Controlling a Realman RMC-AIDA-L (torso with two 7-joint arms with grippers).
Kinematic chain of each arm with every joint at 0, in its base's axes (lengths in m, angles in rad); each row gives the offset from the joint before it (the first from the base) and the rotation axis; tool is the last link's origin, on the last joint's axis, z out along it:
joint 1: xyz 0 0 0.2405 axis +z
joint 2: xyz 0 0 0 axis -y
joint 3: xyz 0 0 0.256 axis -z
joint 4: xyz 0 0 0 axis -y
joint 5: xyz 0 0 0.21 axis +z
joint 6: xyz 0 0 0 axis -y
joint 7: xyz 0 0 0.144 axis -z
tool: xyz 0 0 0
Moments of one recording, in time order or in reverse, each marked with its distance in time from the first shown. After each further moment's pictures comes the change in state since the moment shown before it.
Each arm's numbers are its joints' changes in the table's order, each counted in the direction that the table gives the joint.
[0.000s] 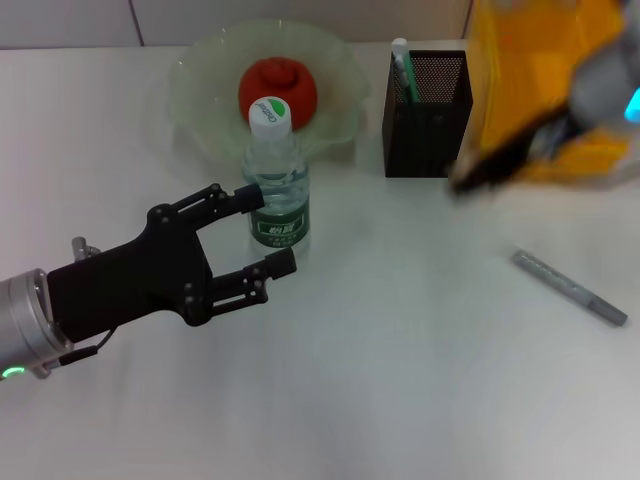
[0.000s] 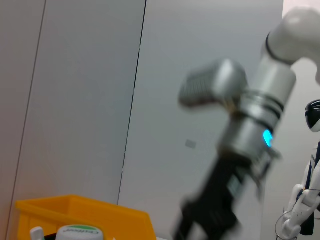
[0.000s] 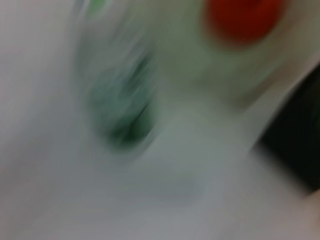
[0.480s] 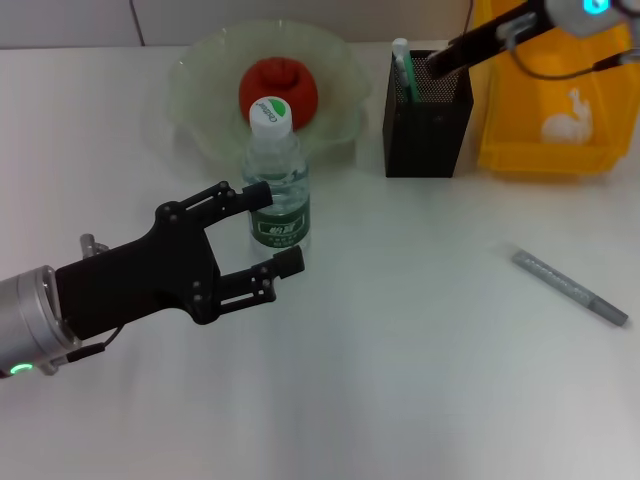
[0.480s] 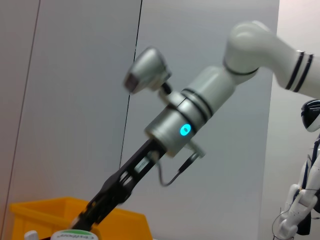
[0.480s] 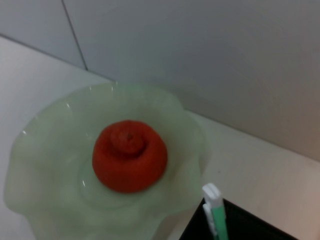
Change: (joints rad) left arm -0.013 0.006 0.001 0.003 0.005 0.002 -0.004; right arm 0.209 0.023 -0.204 -0.495 -0.012 -0.433 0.092
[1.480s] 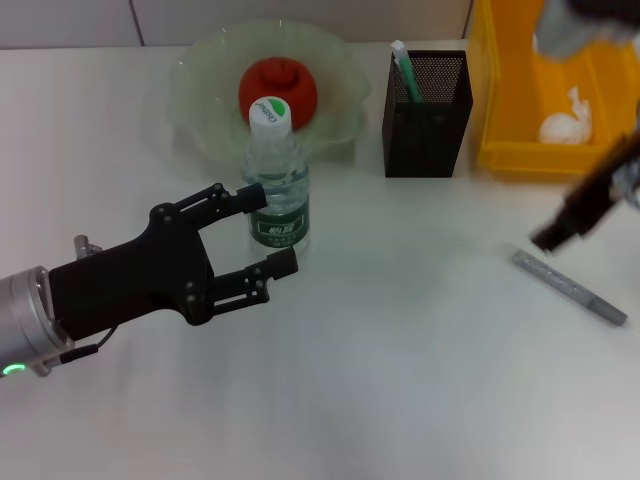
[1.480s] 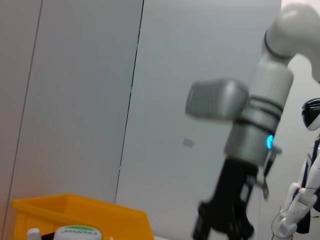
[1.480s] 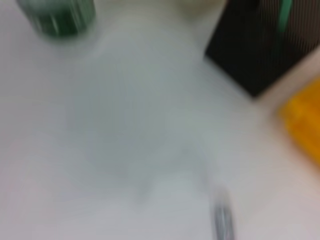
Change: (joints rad) left arm 0.001 -0.010 0.000 0.001 0.002 -0.002 0.012; right arm -0.214 -0.023 0.185 0.446 -0.175 0.586 0.074
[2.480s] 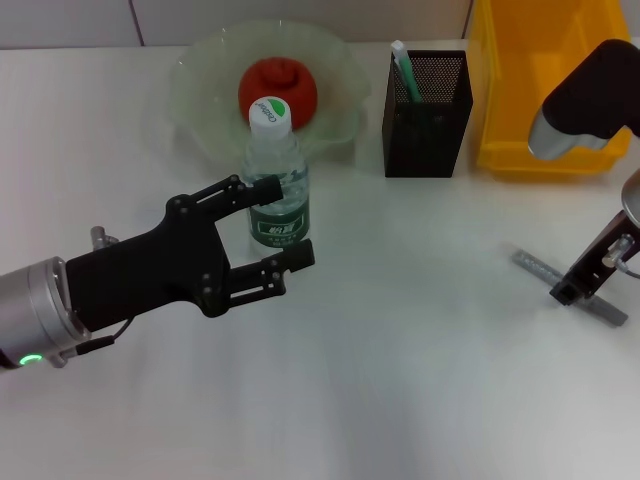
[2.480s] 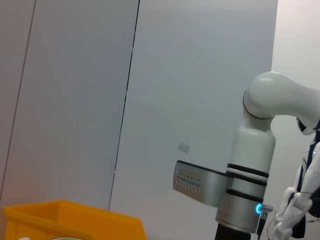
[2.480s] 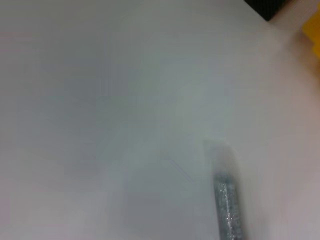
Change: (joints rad) left arm -0.020 0.017 0.000 -0.003 0.000 0.008 0.008; right arm -0.039 0.001 0.031 -0.329 -0.030 -0.259 0.081
